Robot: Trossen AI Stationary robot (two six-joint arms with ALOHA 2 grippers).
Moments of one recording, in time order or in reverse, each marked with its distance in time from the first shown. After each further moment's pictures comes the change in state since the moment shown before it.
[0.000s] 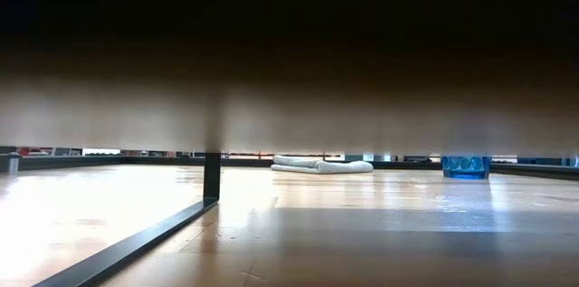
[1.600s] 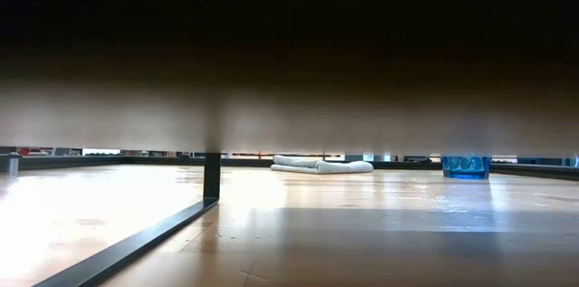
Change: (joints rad) left arm 0.000 0.000 0.000 0.000 0.010 -0.009; right arm -0.176 -0.183 0.058 -0.212 0.257 -0.154
